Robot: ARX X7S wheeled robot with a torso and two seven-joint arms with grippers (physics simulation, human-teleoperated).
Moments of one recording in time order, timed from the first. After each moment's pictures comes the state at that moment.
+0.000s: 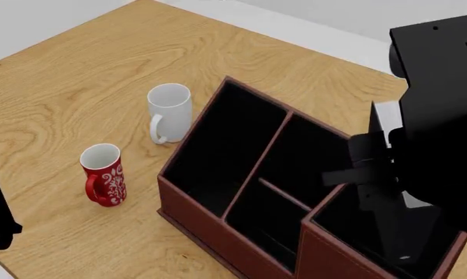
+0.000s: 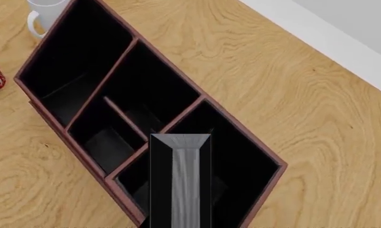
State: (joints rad) left arm -0.12 -0.45 0.03 0.60 -0.46 -0.22 -0.36; right arm 1.70 0.87 -1.12 0.07 2.42 1.15 1.33
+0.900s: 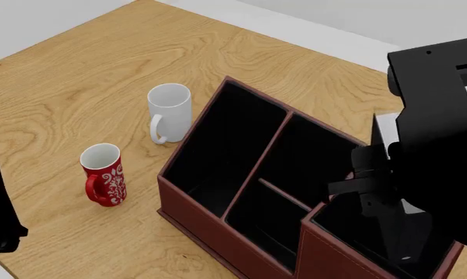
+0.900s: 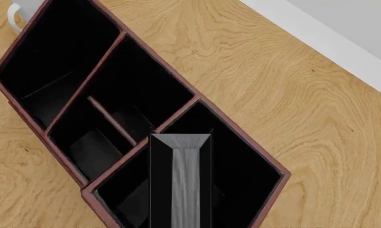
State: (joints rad) left arm -0.11 -0.45 0.06 0.57 -0.44 -0.20 -0.36; right arm 1.61 0.86 -1.11 0.09 2.19 1.15 1.15
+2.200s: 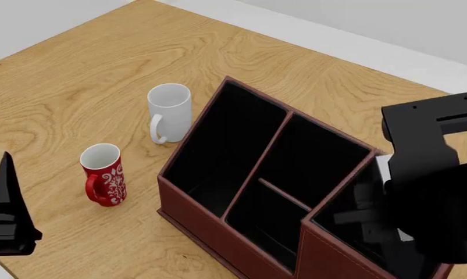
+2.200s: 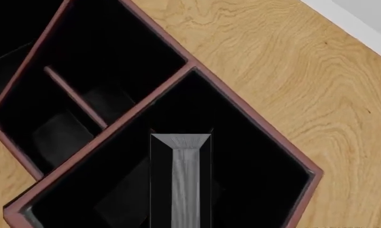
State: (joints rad) left arm -0.13 -0.45 0.11 0.51 -0.39 -0.18 -0.35; right arm 1.45 0.82 -1.17 0.21 1.84 1.07 0.85
